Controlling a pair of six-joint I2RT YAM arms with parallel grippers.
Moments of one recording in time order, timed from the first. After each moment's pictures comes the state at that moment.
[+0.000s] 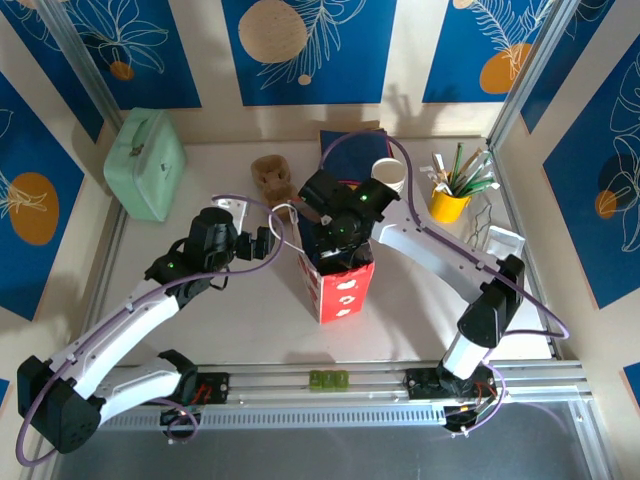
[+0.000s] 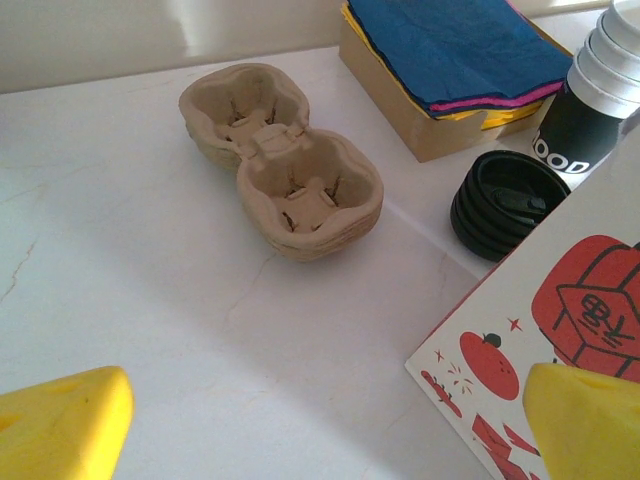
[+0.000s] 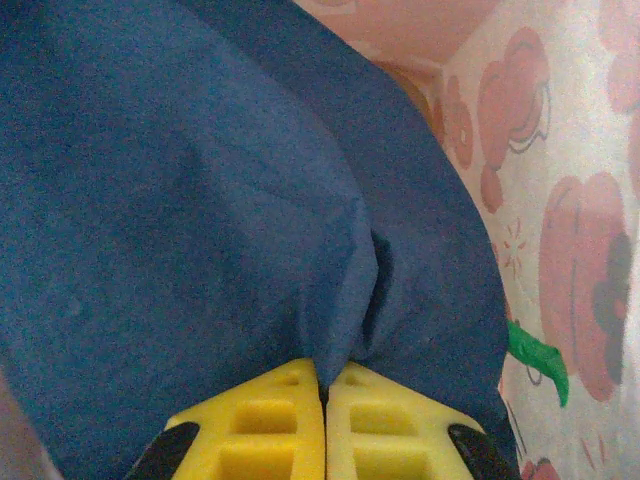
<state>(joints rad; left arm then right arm) -0.58 1.02 0.85 -0.38 -0.22 -0.21 0.88 1.68 1.73 -1.28 0.12 0.52</state>
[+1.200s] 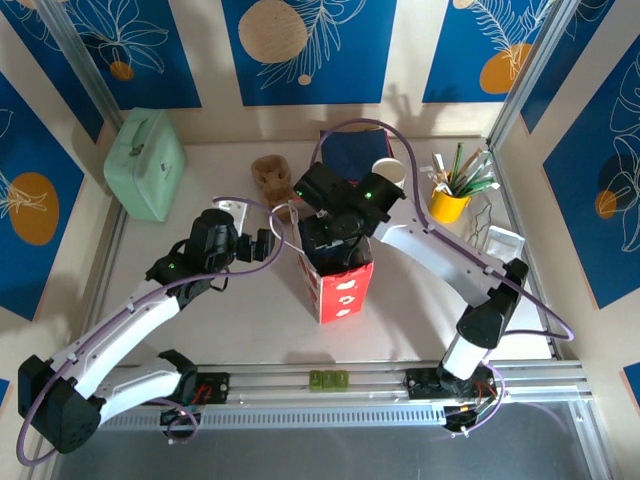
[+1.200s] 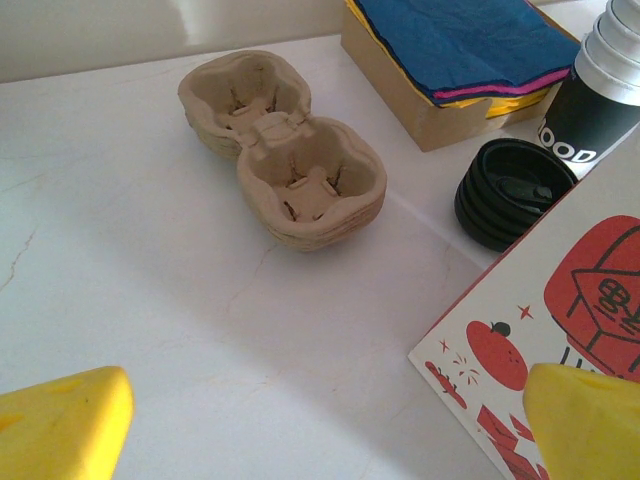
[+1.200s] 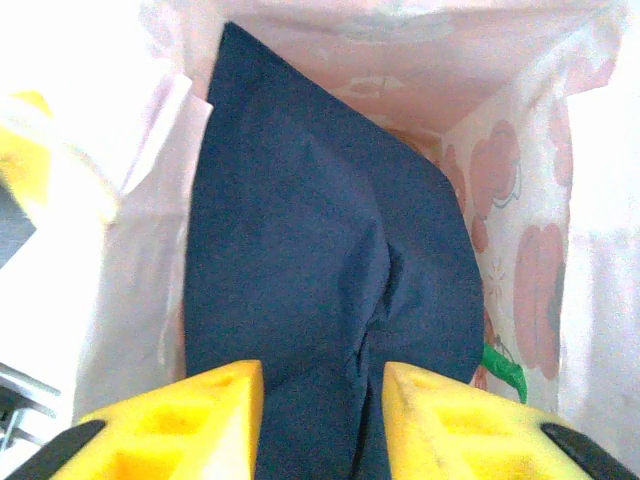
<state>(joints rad) -0.58 1.02 0.84 -0.38 -0.22 -0.21 0.92 1.67 1.87 -1.33 0.18 0.50</state>
